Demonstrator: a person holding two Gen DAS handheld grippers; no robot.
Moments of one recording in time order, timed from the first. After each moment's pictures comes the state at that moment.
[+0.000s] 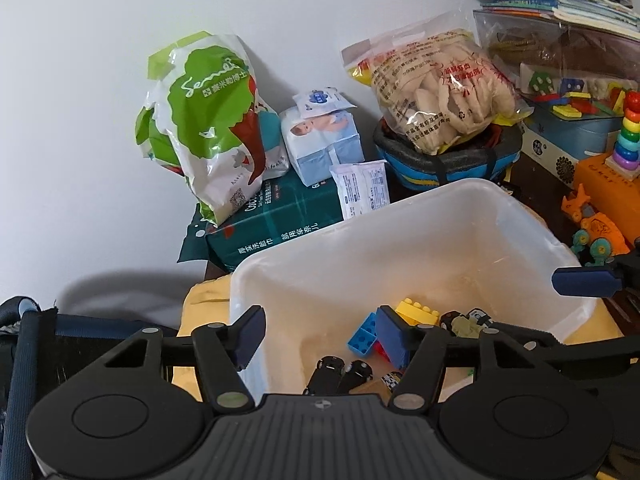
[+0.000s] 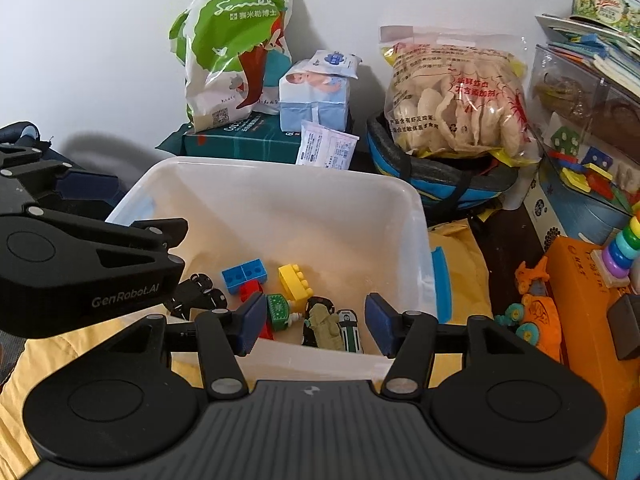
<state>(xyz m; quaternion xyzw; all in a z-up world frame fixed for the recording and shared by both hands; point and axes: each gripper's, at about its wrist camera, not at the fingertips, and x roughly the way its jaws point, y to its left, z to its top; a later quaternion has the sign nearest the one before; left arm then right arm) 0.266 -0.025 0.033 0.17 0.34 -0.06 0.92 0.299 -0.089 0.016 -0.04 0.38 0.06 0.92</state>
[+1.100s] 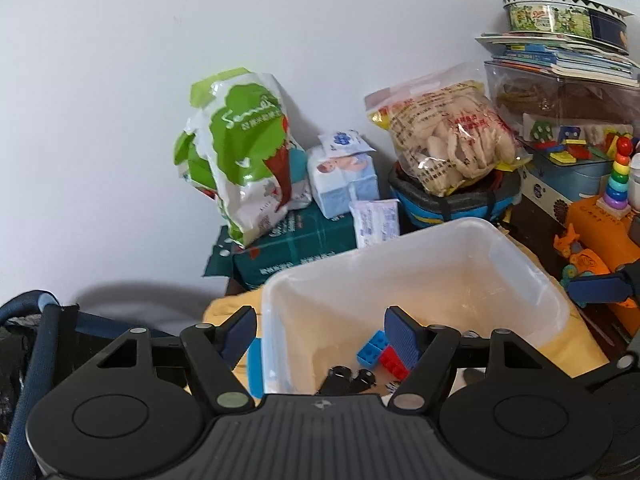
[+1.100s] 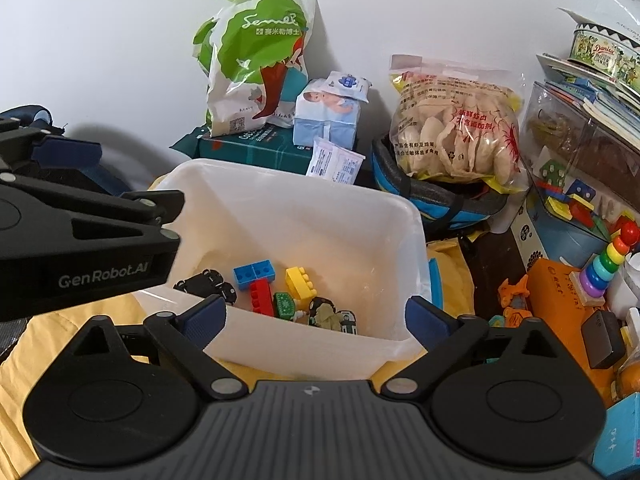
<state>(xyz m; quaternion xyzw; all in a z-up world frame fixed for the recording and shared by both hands) 0.226 -0.011 0.058 0.13 0.29 -0.04 0.95 0.269 -0.067 0.030 -0.08 0.35 0.06 0.93</state>
